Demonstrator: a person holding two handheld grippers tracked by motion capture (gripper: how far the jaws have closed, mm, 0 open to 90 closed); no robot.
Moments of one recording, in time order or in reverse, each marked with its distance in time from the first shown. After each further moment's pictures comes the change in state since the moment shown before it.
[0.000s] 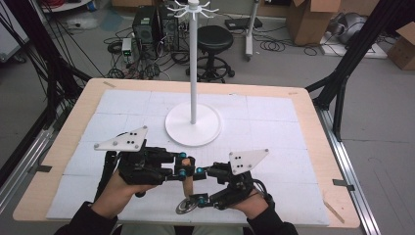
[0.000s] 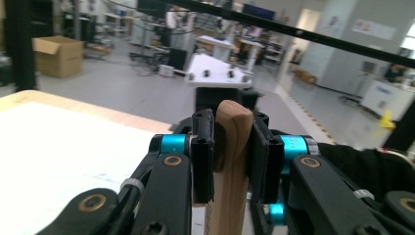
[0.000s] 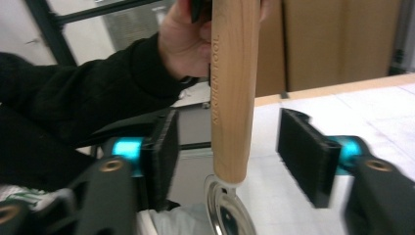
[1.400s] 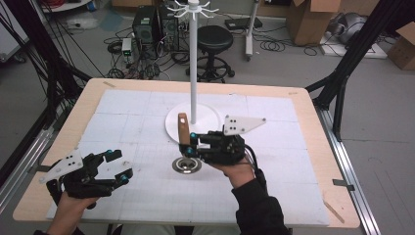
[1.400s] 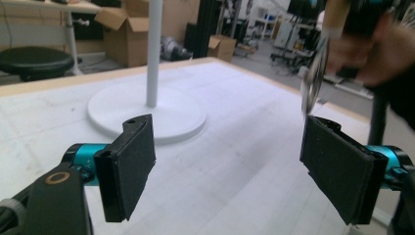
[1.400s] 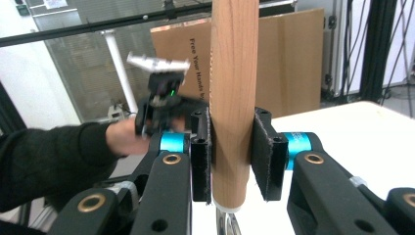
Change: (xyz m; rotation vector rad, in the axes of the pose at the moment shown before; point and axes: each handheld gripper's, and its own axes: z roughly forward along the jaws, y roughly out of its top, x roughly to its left) left arm 0.006 -0.093 -0.134 -0.018 0.641 -0.012; right arm -0.042 0.064 0.008 -0.074 -0.211 -0.020
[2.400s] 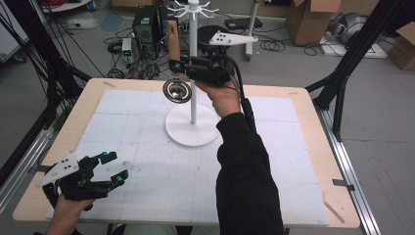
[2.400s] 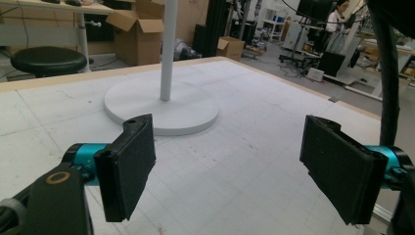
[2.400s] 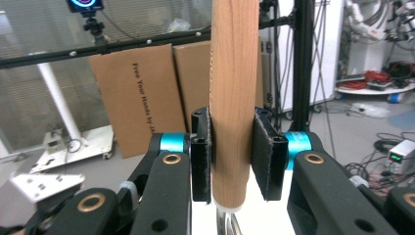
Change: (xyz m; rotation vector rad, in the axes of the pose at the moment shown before) left arm 0.007 -0.011 -0.008 -0.017 0.017 0.008; right arm -0.085 0.134 0.037 -0.035 -0.199 -0.002
